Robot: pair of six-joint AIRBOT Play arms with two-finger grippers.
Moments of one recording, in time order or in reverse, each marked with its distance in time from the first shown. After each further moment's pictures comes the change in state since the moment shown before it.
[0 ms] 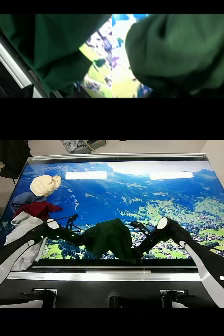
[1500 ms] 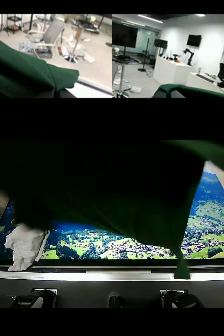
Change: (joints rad) left arm 0.233 0.770 0.801 0.051 0.301 -0.088; right arm 0.105 0.814 0.713 -0.647 -0.250 0.546
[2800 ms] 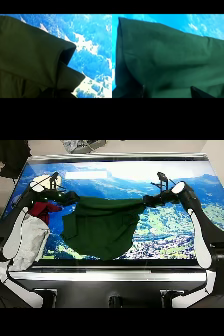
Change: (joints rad) left arm 0.008 -1.147 0.056 -0.044 -0.402 0.030; right arm -0.315 -1.136 -0.019 0.671 -0.006 -0.155
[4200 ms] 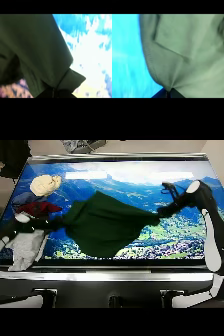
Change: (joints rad) left arm 0.149 0.422 -0.731 -0.017 0.235 -0.066; right arm -0.124 0.069 -0.053 -0.188 0.447 -0.178
